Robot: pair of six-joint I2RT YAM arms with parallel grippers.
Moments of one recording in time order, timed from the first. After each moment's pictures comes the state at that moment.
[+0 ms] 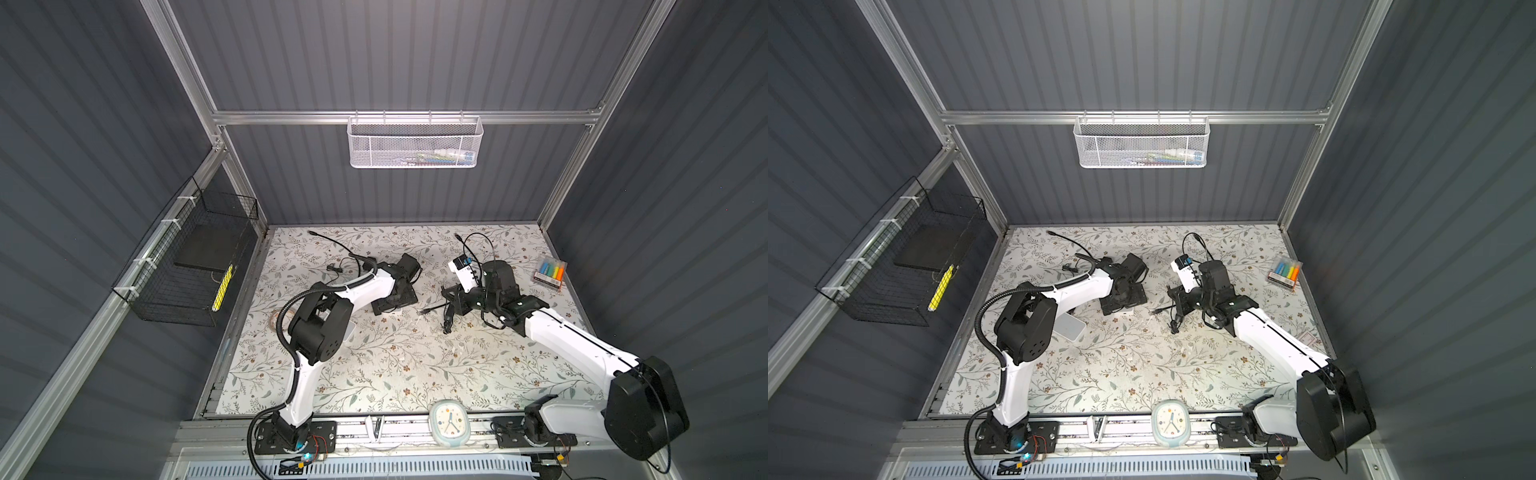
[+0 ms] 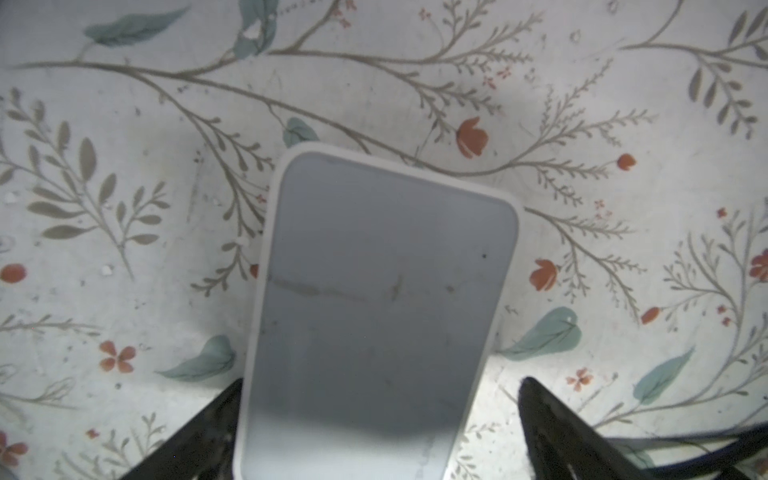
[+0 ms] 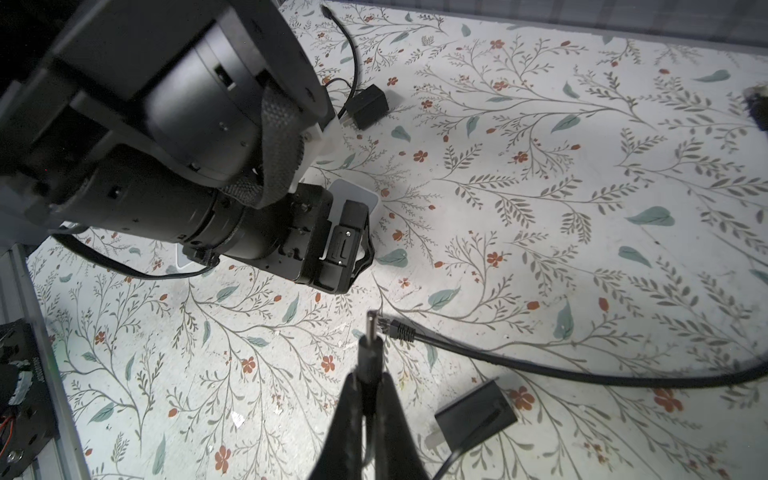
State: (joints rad) left arm -0.70 2.11 1.58 -0.79 -0.14 -0.93; right arm 0.43 1.29 0.82 -0.18 -0.37 0.04
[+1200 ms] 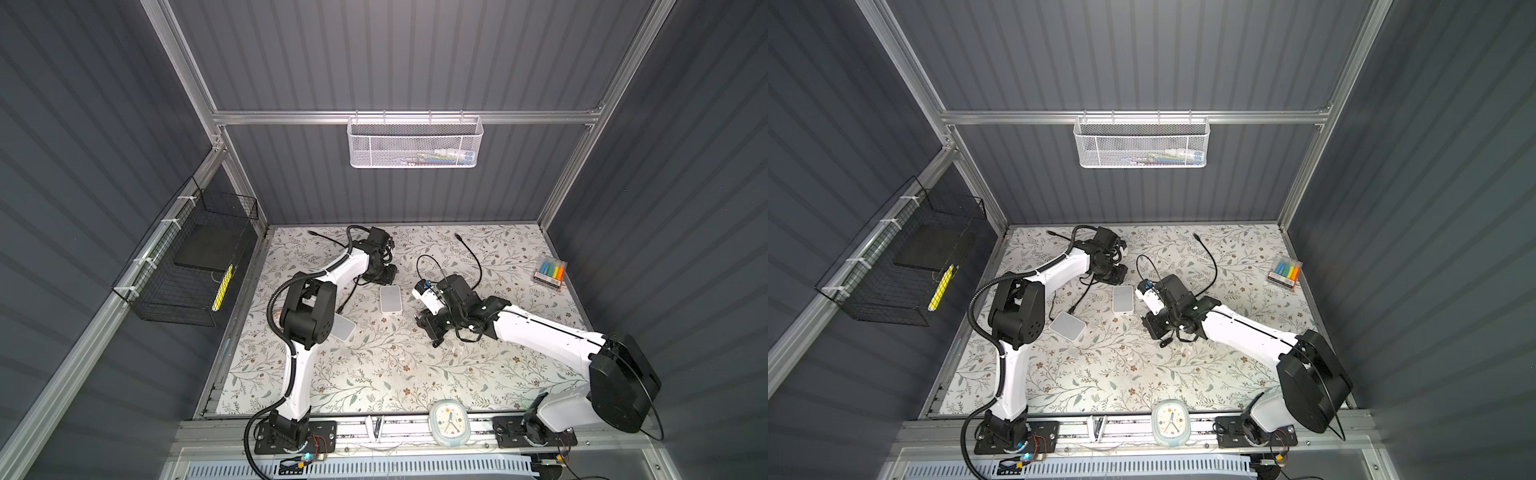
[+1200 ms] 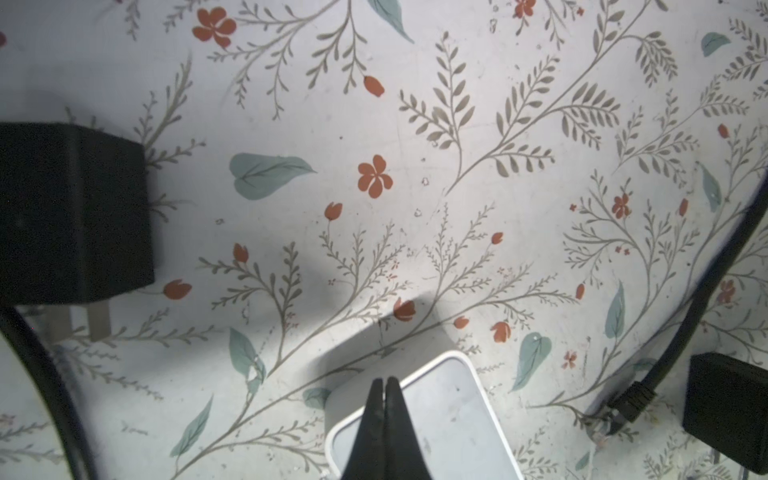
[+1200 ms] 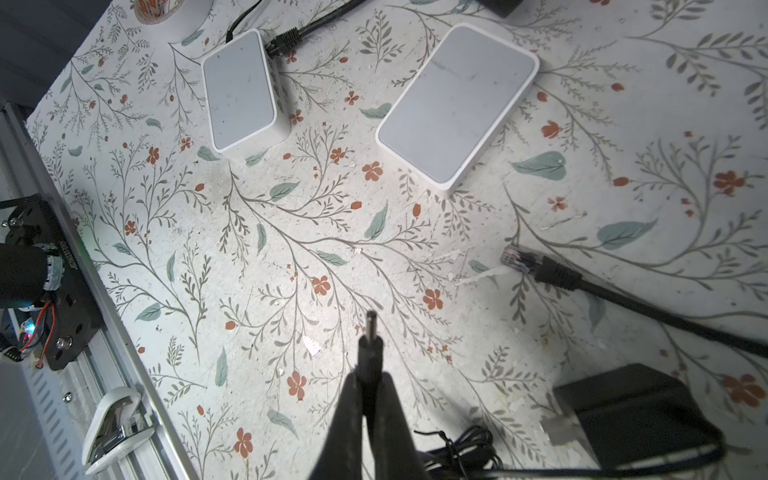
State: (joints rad) left arm -0.46 2.20 1.78 -0.74 0.19 -0.07; right arm 0.74 1.45 0.93 -0.38 -0.26 0.11
